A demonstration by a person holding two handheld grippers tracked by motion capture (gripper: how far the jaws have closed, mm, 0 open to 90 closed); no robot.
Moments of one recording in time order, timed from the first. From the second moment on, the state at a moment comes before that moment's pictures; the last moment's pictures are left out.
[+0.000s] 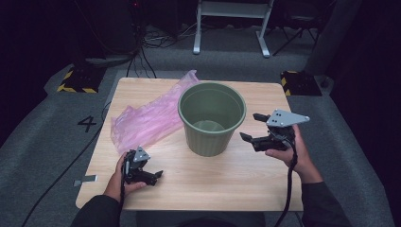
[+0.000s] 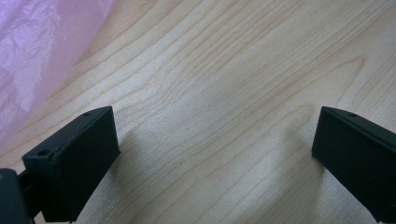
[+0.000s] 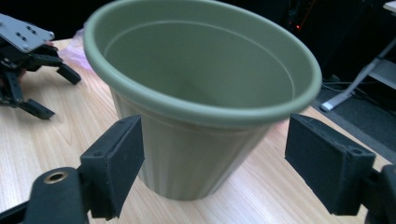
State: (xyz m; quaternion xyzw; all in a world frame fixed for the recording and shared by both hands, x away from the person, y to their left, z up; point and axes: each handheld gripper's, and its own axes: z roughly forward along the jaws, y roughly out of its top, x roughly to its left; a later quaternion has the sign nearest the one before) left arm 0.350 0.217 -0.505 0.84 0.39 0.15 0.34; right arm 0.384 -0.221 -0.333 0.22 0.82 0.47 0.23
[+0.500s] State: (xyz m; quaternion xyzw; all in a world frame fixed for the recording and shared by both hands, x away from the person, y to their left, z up) left arm 0.350 0.217 -0.505 0.84 0.39 0.15 0.34; right arm 0.382 -0.187 -0.311 0.17 0.84 0.47 0.21
